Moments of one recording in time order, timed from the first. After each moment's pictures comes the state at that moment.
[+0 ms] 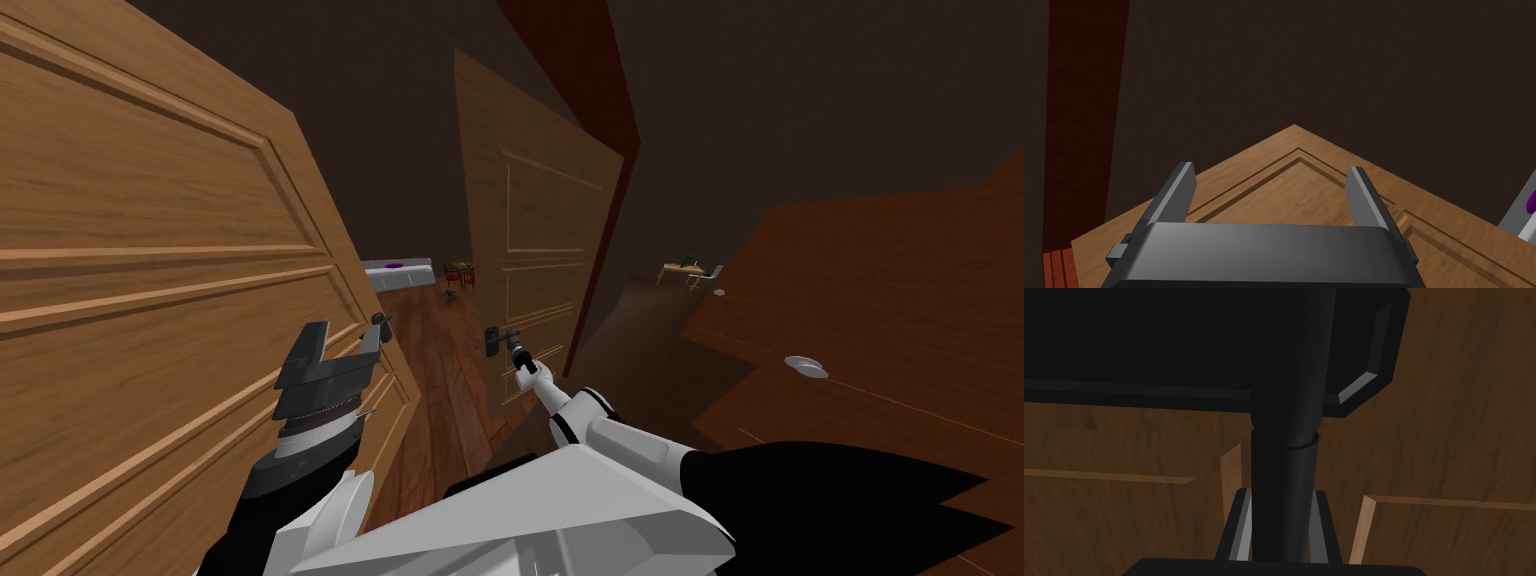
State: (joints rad) arm -0.56 -0.06 0.09 -0.53 -0.04 -0.50 -0.08
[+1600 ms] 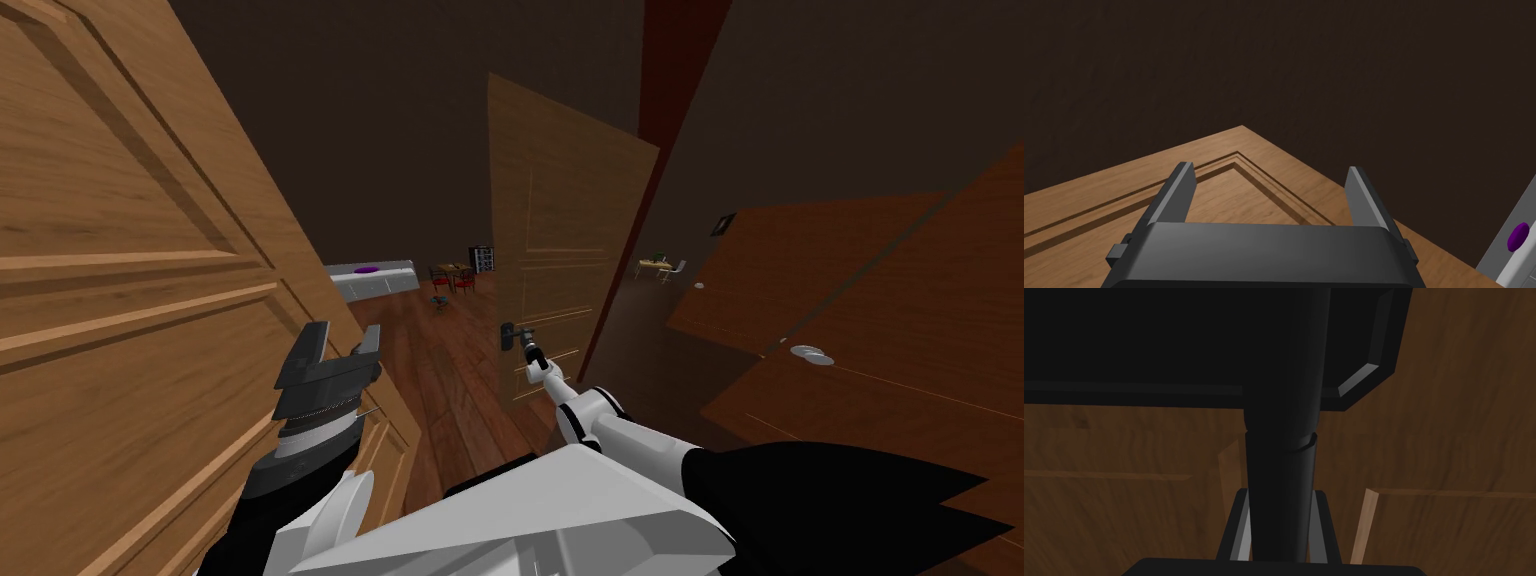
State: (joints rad) arm -0.56 -0.12 -0.06 -0.51 -0.10 -0.51 -0.03
